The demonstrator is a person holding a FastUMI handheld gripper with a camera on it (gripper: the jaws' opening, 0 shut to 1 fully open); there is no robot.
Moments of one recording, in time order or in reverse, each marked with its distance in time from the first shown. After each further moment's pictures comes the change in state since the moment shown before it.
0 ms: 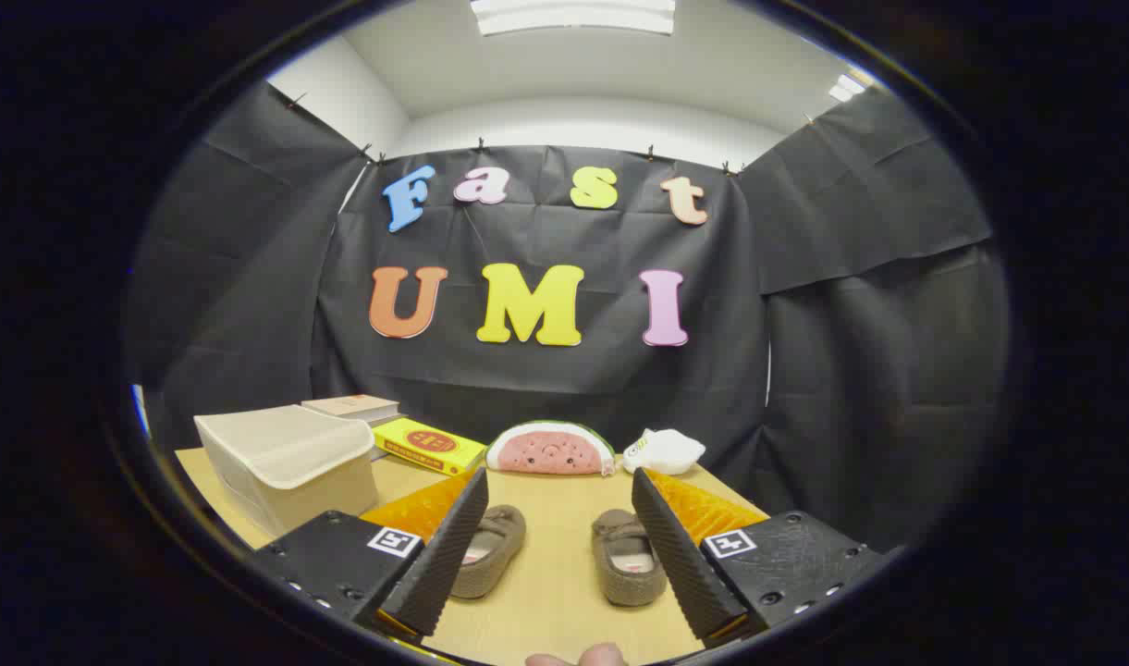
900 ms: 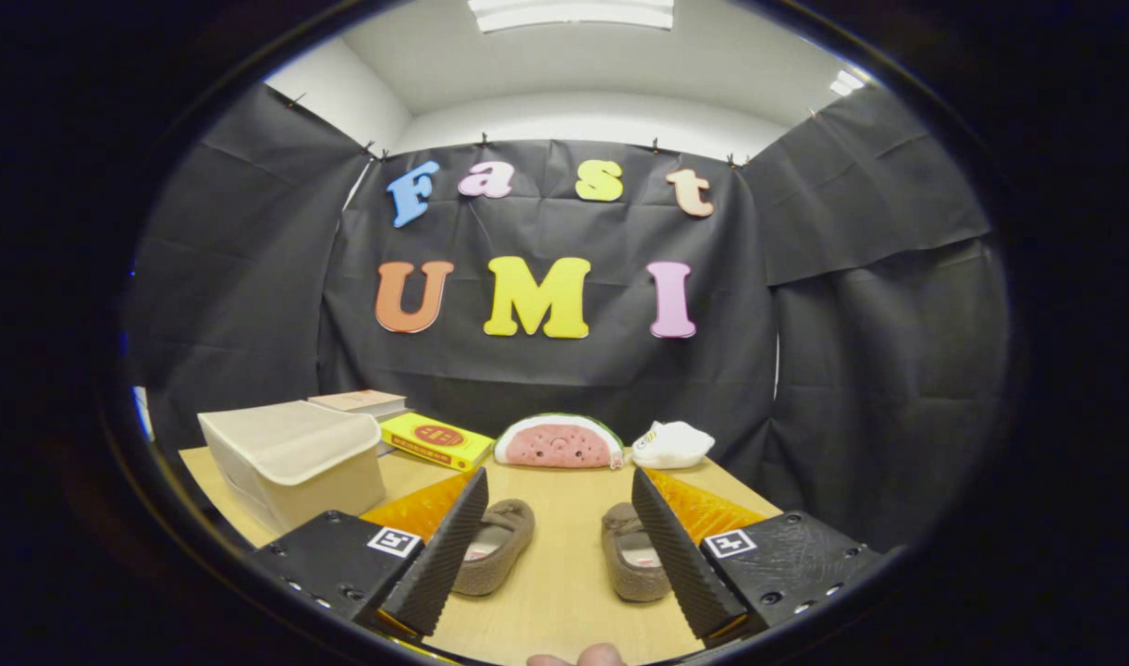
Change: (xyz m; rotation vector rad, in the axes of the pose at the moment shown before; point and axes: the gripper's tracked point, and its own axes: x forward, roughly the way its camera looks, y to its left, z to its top) arm 0.004 0.008 -0.010 0.008 0.016 0.024
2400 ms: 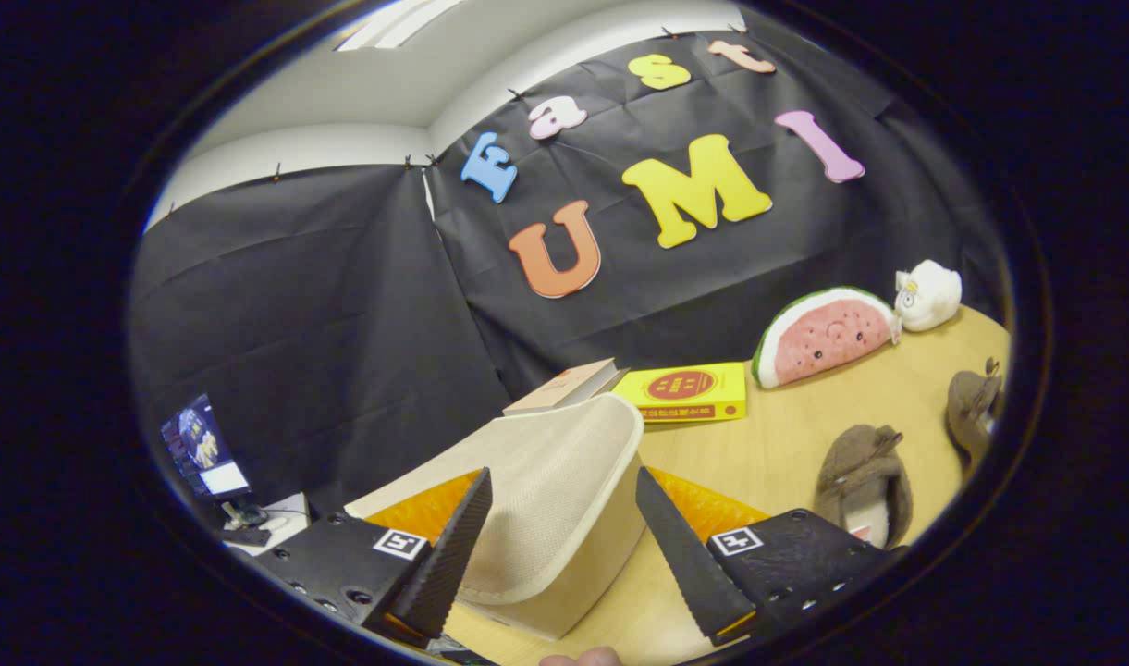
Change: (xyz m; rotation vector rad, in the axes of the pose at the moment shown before) arm 0.094 0.285 -0.050 0.422 0.260 0.580
